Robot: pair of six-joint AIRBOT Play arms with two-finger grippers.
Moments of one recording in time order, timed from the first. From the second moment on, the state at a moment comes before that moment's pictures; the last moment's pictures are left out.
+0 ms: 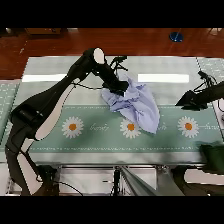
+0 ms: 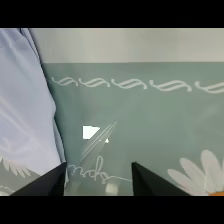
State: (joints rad) left arm -0.53 -1.99 1.97 1.00 -1.42 -1.48; right arm -0.42 -1.48 1.12 -1.06 1.44 1.21
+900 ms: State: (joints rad) left arm -0.45 -1.87 2.02 1.00 -1.53 -1.45; right arm -0.10 -1.40 0.90 -0.86 1.14 1.18
